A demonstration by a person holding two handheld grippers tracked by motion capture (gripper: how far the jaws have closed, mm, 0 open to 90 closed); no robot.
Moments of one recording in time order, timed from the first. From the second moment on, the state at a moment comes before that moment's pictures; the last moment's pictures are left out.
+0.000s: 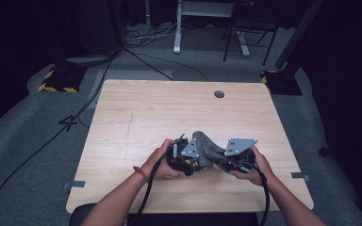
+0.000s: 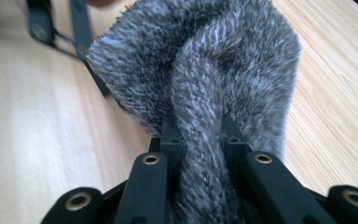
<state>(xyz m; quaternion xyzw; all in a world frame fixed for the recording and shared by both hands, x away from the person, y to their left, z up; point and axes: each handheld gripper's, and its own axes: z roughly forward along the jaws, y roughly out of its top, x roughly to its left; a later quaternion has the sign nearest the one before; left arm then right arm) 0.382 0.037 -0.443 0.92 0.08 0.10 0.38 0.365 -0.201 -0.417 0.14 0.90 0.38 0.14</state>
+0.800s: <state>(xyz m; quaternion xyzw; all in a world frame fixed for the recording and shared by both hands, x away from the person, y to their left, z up) 0.383 0.056 -0.430 0.89 0.09 0.09 0.44 0.376 -0.215 -0.434 0.13 0.89 0.43 0.05</state>
